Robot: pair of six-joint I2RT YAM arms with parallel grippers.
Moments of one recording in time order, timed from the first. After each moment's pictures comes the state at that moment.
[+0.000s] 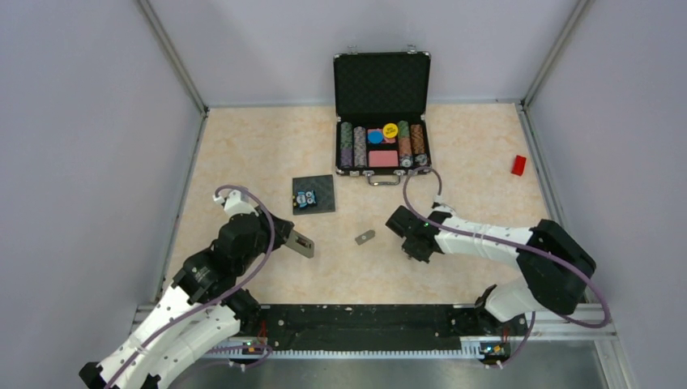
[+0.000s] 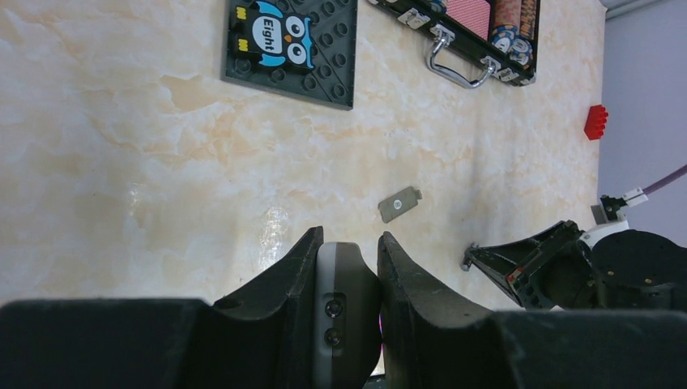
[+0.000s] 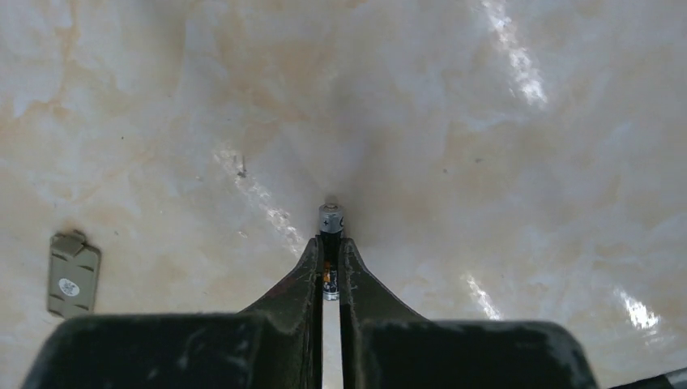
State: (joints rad) left arm -0.67 0.52 0.68 -0.70 -0.33 -0.94; right arm 0.88 1.46 0.77 -0.68 0.44 1.39
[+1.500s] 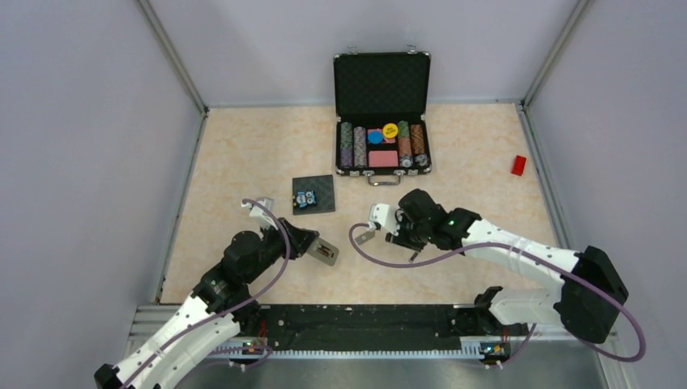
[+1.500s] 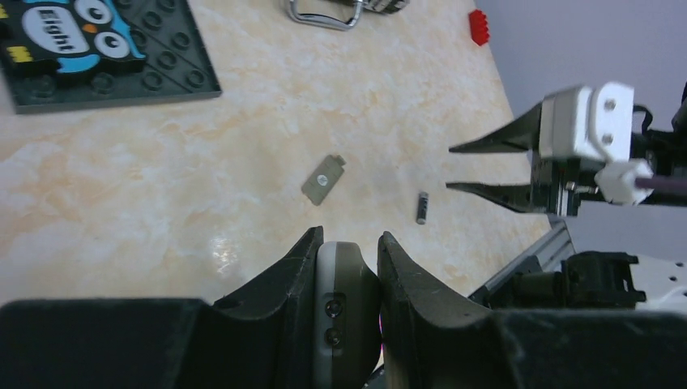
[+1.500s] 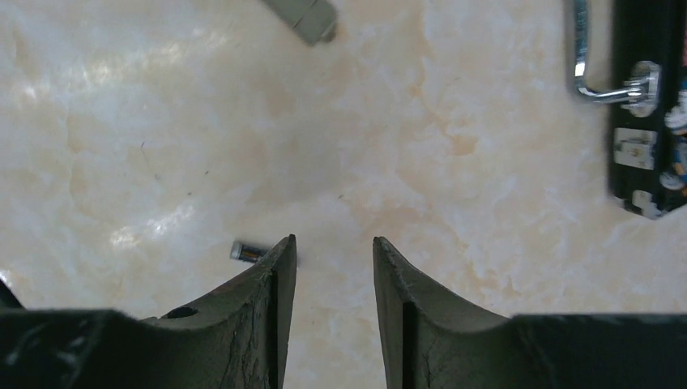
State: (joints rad) left arm -0.67 0.37 0.32 -0.19 0.02 -0.76; right arm 0.83 1.17 0.77 -0.49 0.03 -0.52
